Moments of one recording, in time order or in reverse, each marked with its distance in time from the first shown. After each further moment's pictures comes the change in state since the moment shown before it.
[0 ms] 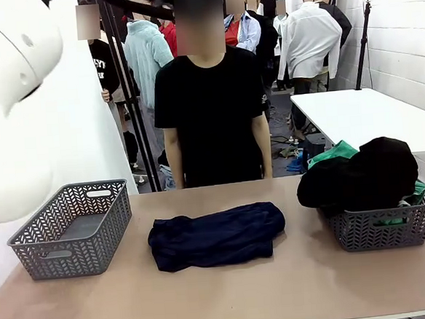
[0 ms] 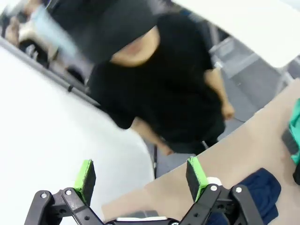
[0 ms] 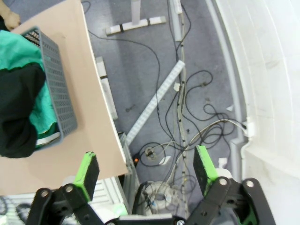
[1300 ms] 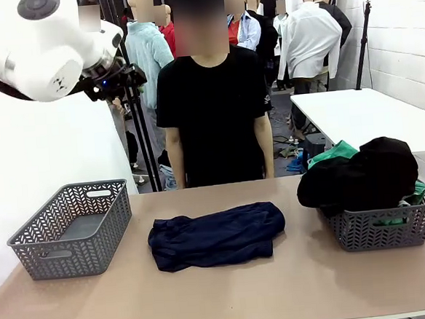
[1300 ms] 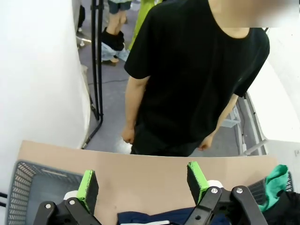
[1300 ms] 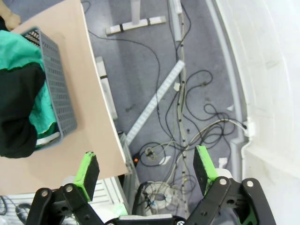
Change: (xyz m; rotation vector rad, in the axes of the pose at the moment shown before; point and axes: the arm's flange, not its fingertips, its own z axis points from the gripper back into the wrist) left arm -0.204 0.044 -0.062 -0.106 0.015 0.797; right arm 0.000 0.000 0.000 0.000 0.001 0.000
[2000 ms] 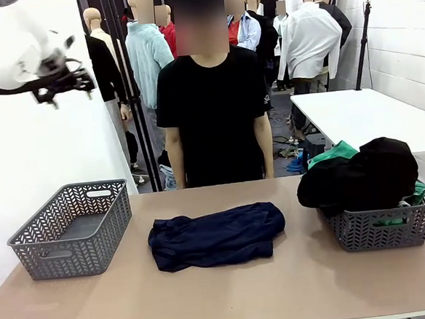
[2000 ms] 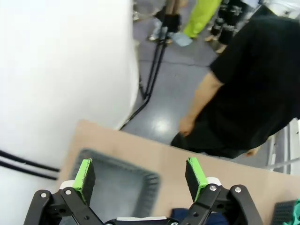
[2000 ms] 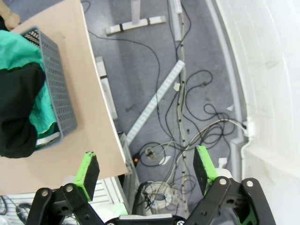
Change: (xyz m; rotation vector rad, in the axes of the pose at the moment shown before) left arm 0.052 0.152 -0.018 0.253 0.097 0.078; right arm 0.000 0.000 0.000 0.000 0.000 -0.001
